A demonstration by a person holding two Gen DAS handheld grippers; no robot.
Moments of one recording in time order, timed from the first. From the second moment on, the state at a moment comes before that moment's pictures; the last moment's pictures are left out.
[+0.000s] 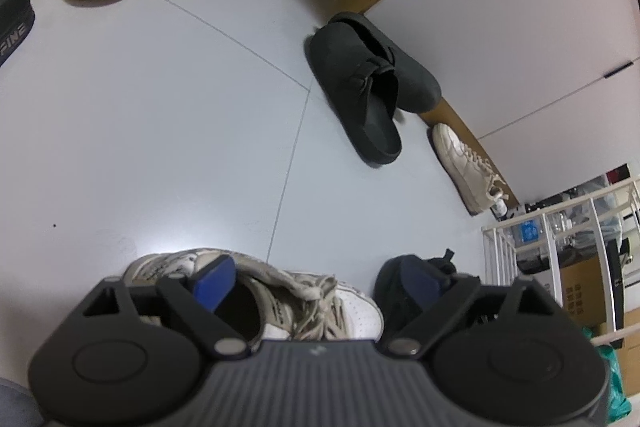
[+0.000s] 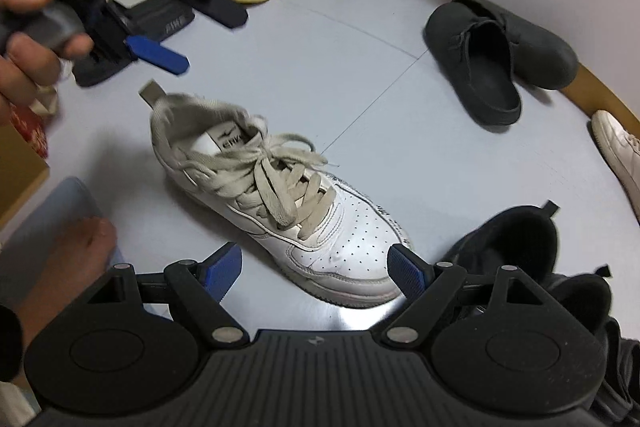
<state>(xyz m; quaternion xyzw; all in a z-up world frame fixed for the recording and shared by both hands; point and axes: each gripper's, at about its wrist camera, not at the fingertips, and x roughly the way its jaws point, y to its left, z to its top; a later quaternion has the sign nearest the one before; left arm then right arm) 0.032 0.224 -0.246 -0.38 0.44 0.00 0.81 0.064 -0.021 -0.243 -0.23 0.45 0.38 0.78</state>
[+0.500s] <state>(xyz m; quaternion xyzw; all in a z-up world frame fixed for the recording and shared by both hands) 0.022 0.238 -0.265 -0.39 0.45 0.04 0.80 0.071 -0.008 -0.278 -0.22 0.45 0.39 0.78</state>
